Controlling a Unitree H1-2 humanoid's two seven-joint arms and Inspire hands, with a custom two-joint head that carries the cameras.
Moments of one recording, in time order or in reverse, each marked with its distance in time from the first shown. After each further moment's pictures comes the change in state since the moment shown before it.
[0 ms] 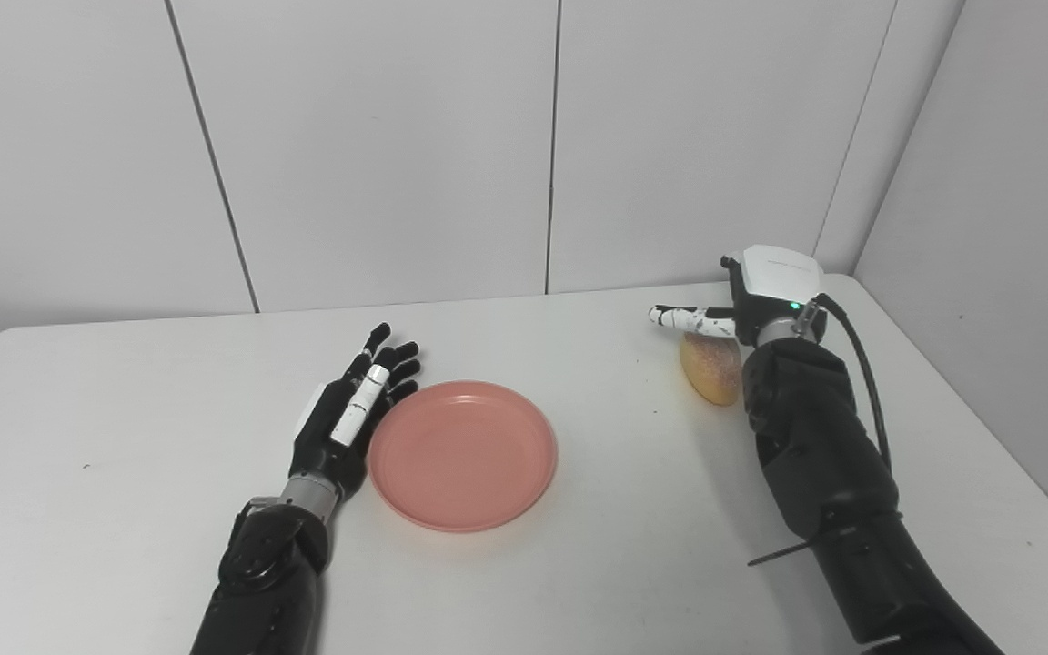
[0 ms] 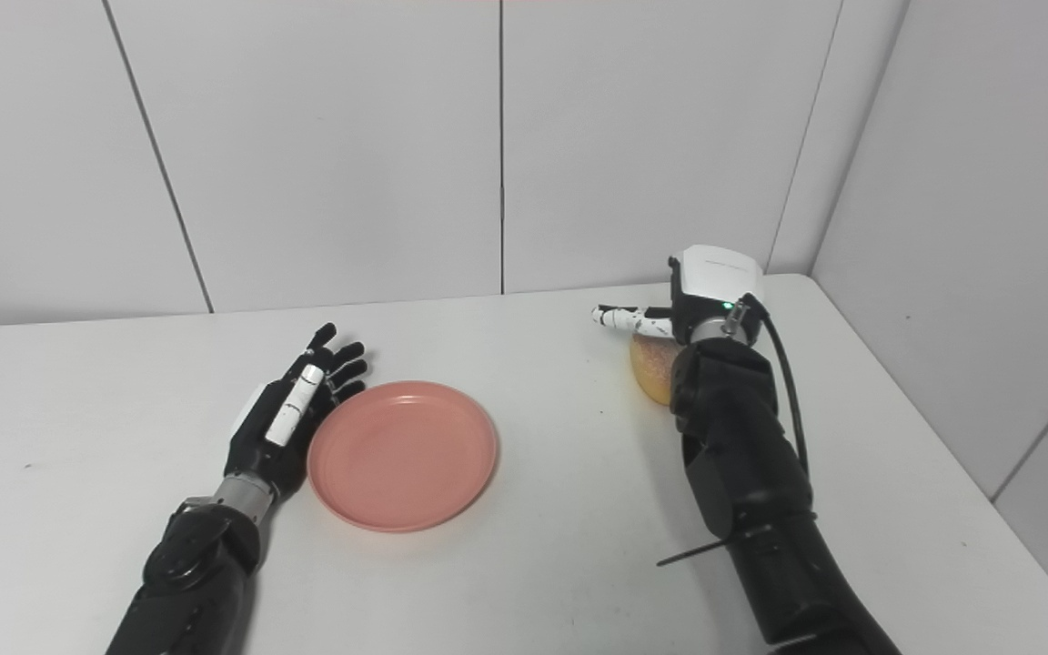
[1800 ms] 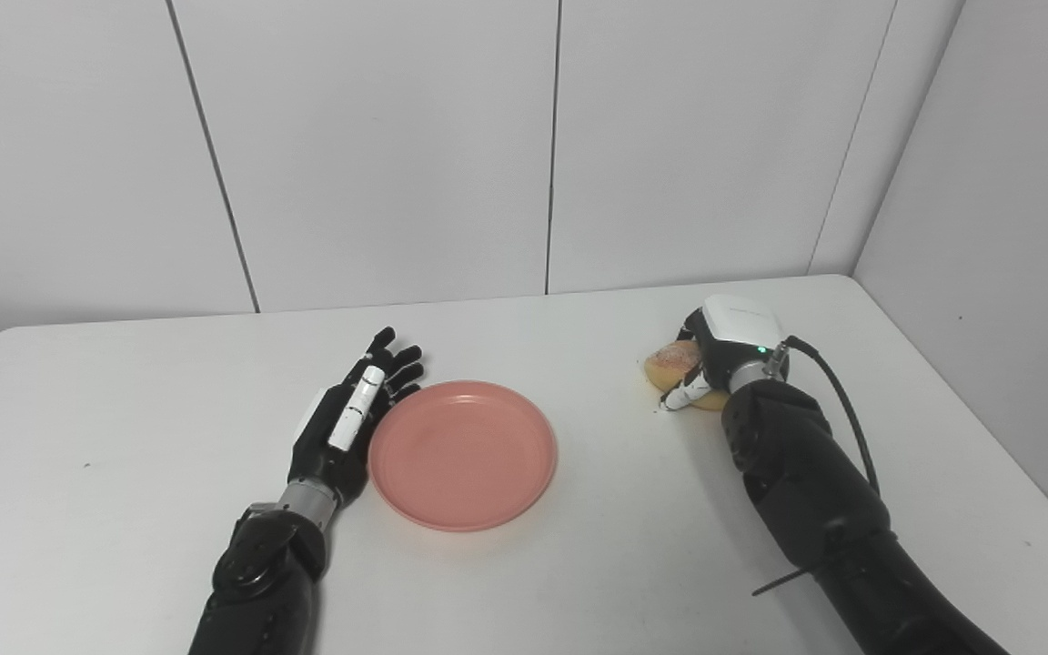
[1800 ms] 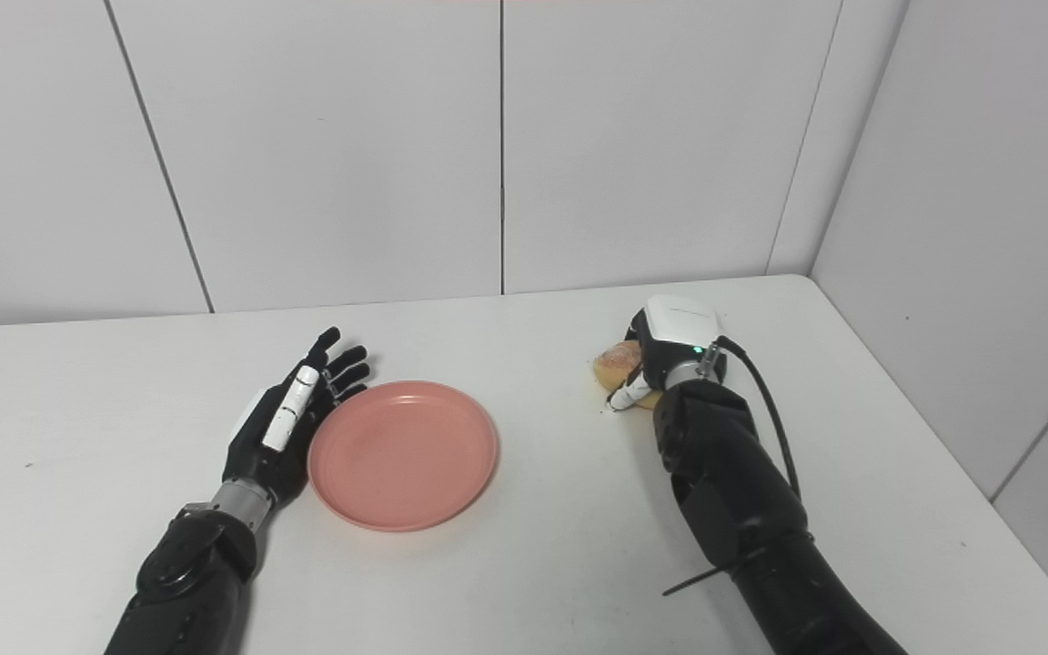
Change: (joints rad) left arm 0.023 0.000 0.007 -0.049 -0.032 0.046 -0.041; right arm 0.039 -0.039 0.150 0.075 0.253 0.000 -0.120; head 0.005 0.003
